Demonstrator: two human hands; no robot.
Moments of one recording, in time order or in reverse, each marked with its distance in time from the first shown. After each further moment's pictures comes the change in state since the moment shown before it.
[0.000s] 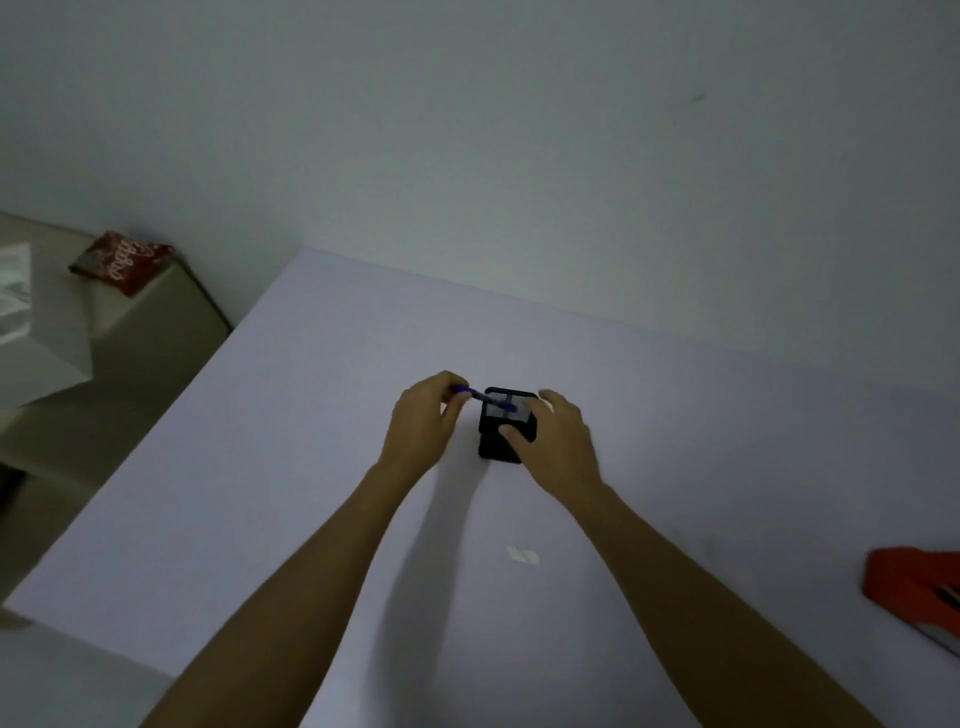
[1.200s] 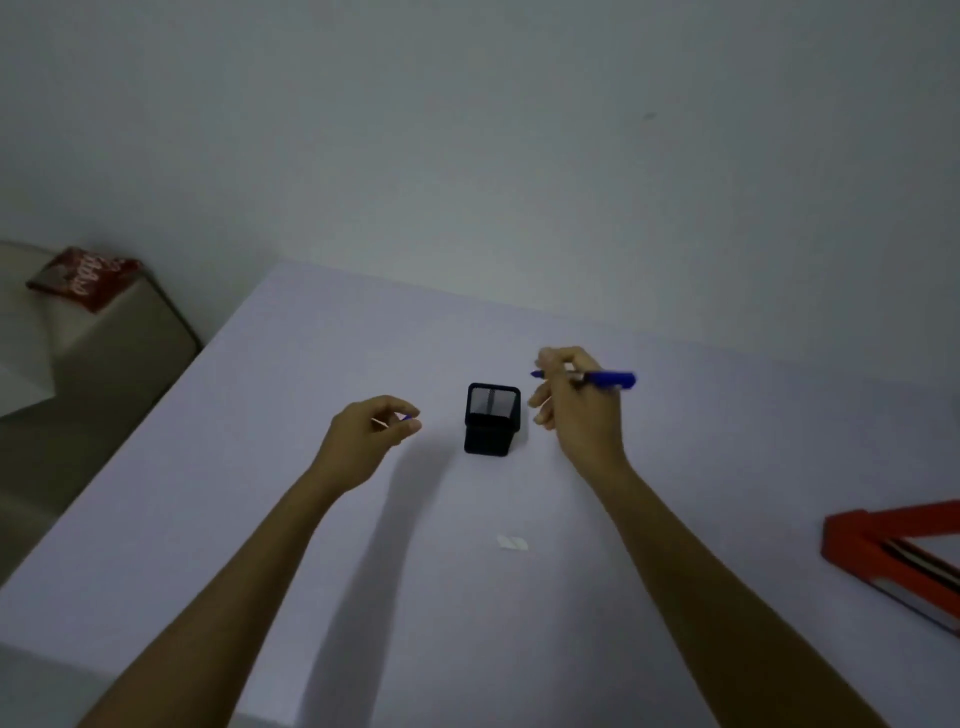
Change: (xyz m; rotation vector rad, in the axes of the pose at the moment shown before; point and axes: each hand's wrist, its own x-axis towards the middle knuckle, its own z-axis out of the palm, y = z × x) left_hand -0.040 -0.011 -0.068 -0.235 -0.247 -0.292; right_hand -0.041 -0.050 -0.083 0.845 0.295 0.020
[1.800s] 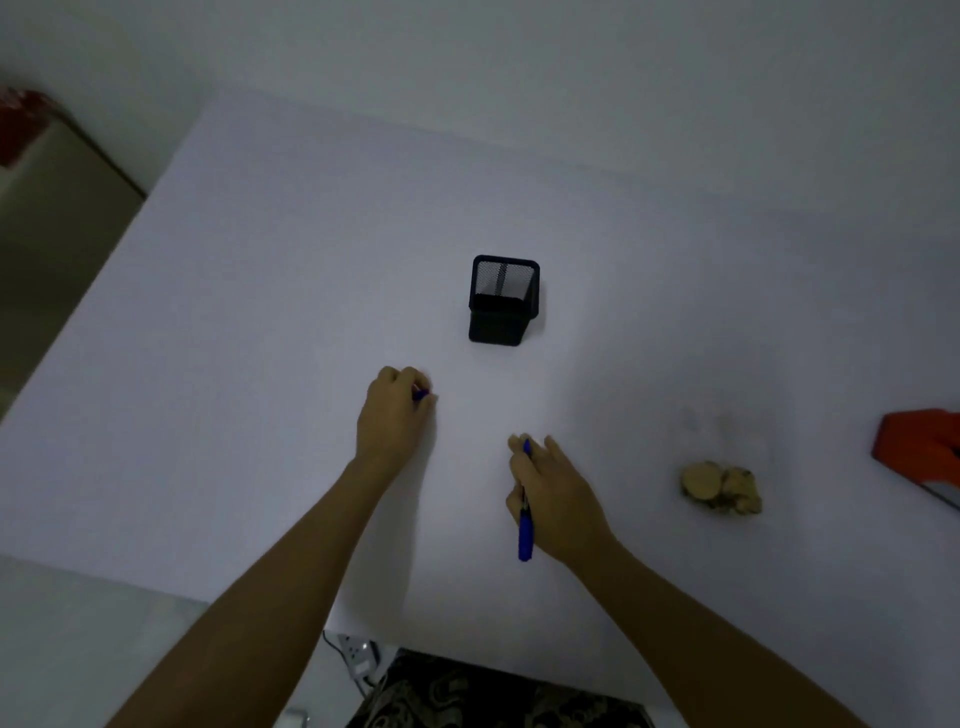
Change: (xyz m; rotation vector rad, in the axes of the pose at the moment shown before) left_hand -0.004 -0.115 0.116 0.349 0.062 -0.106; right_hand -0.135 0.200 -0.002 -0.983 -0.624 -0.179
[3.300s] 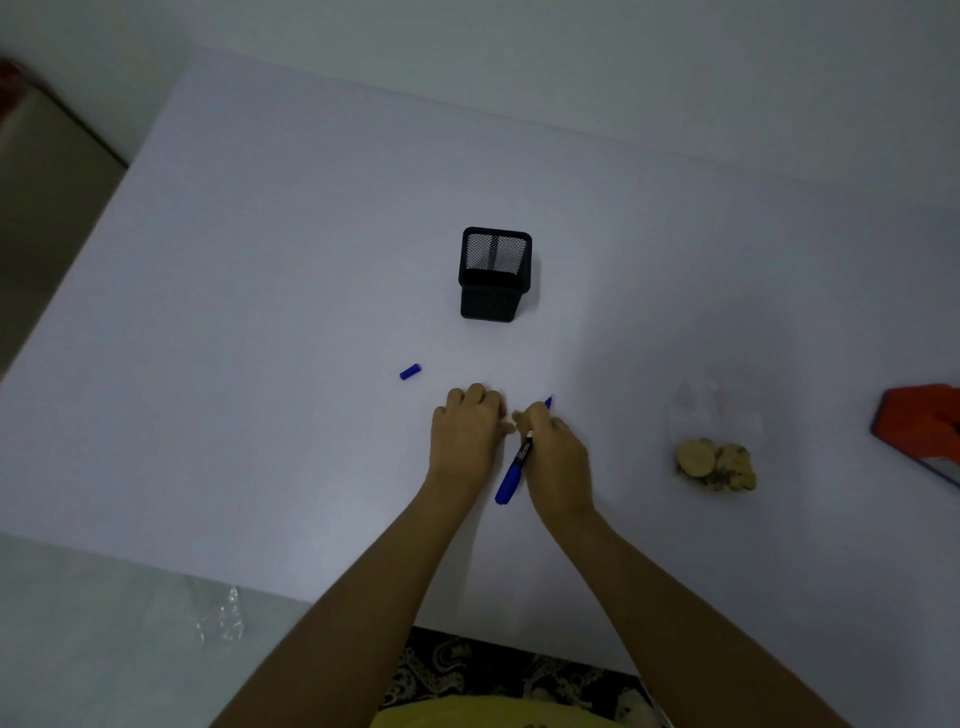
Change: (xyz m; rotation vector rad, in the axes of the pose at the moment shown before) left_hand -0.044 0.058 0.066 0.271 -0.116 0.227; right_hand 0.012 -0.011 -0.009 0.258 0.199 0.461
